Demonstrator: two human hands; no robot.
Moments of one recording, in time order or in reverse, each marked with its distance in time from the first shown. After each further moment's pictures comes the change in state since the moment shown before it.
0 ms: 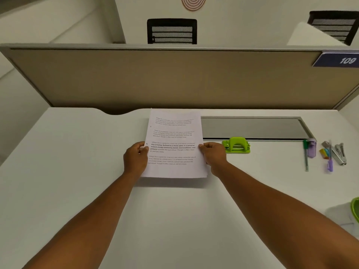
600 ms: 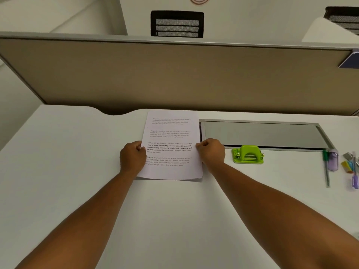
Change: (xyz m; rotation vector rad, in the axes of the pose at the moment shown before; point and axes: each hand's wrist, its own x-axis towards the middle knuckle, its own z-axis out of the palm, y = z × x) left_hand 0.062 -0.024 0.010 0.245 0.028 0.073; right_hand 0.051 -0.012 0.042 -0.405 0.094 -0.149
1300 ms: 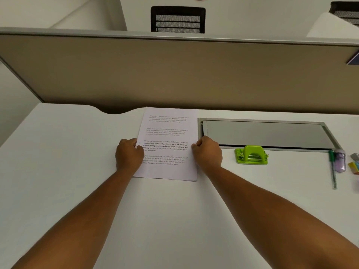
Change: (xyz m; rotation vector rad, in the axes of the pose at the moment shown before) left_hand 0.024 -0.025 0.005 0.084 0.068 0.029; right_hand -0.005 -0.009 0.017 -0.210 0.036 -0.082
